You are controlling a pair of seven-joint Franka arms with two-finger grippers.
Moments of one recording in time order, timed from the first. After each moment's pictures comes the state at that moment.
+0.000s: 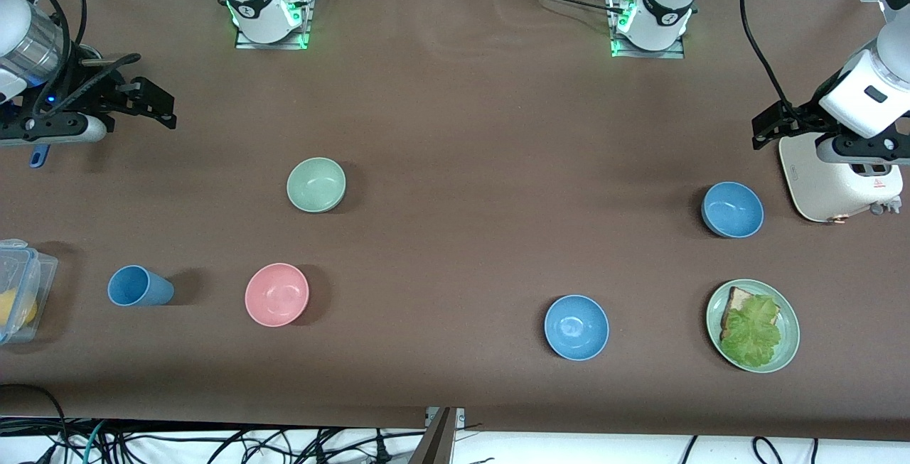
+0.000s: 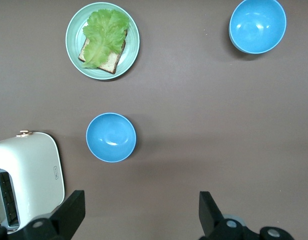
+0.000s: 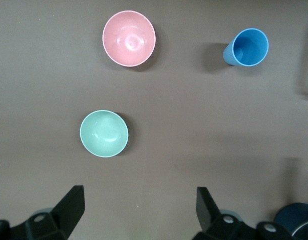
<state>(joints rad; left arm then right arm) -0.01 0.00 -0.04 -1.69 0.04 1.66 -0.02 0.08 0.03 0.04 -1.57 0.01 1.56 0.06</state>
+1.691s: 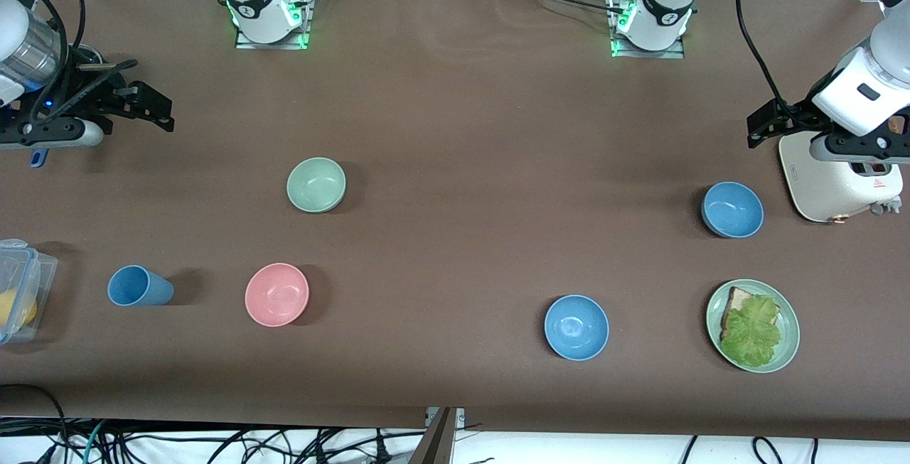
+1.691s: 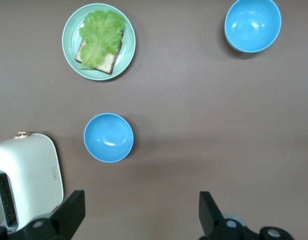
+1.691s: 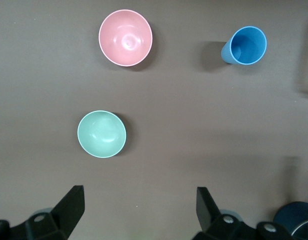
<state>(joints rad) -0.01 0.00 -0.04 -1.68 0.04 1.66 -0.02 0.07 0.04 0.04 -1.57 0.01 1.56 0.06</state>
